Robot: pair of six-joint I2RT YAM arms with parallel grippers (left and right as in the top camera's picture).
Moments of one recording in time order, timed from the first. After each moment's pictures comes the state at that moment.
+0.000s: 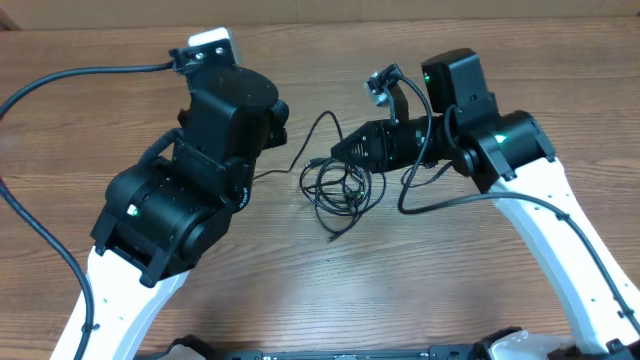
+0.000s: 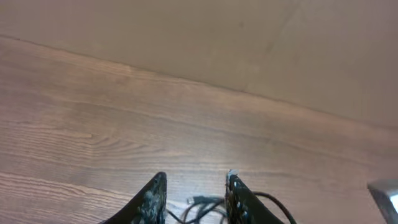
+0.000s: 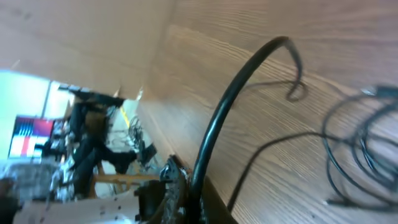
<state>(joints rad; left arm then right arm) -0.59 1.33 1.77 -1.04 -0.48 -0.59 0.40 1.48 1.49 -0.85 -0.88 0.30</state>
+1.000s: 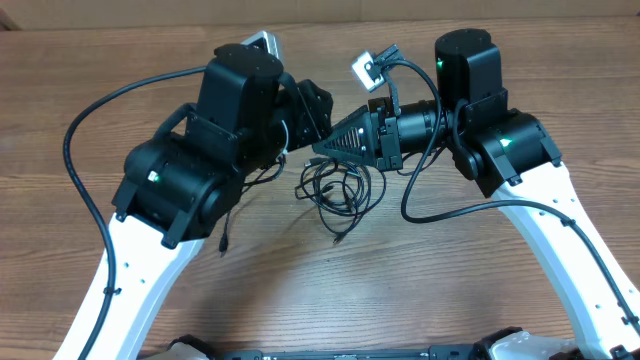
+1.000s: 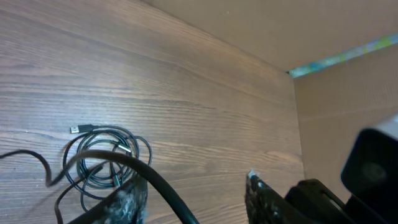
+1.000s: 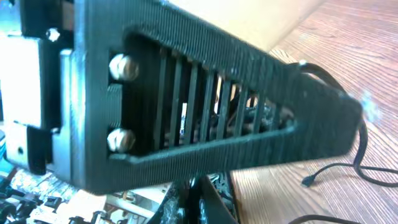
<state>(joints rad) -0.53 1.40 1.77 -1.00 0.06 -0.84 0.40 1.47 1.49 -0.54 -1.23 0.30</state>
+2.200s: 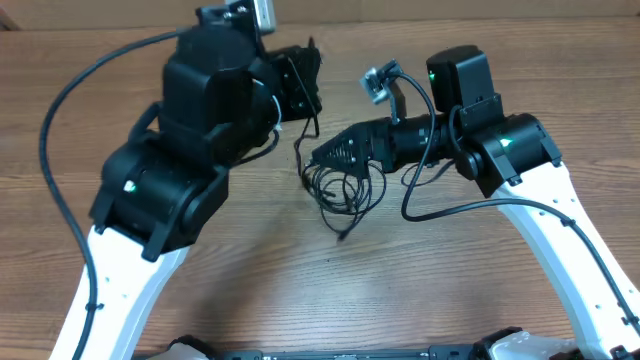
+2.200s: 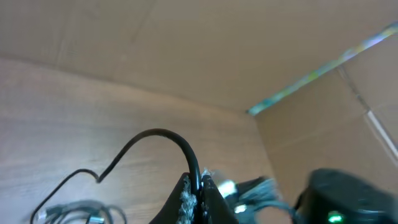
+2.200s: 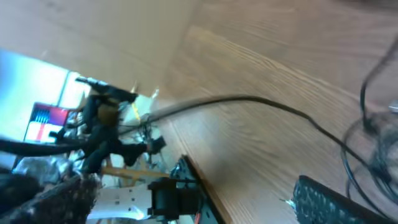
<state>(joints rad) -0.51 1.39 1.84 -0.79 0.05 -0.71 0.40 1.47 1.49 -0.83 -0.90 0.31</state>
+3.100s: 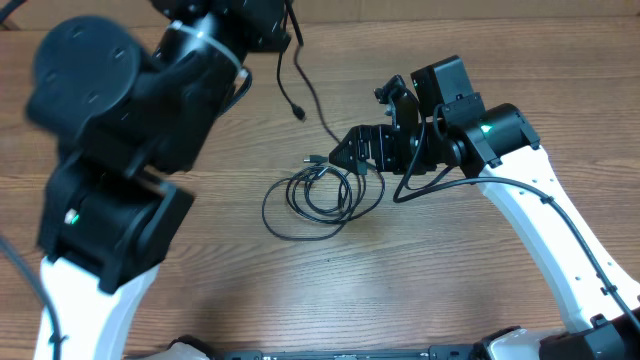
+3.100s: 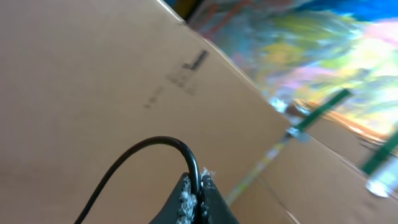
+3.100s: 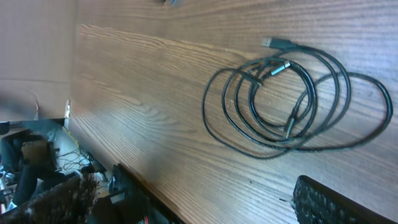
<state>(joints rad) -0.51 1.41 2.07 -0.45 -0.08 -0.66 0.40 1.55 1.49 -1.00 -0.58 0.36</state>
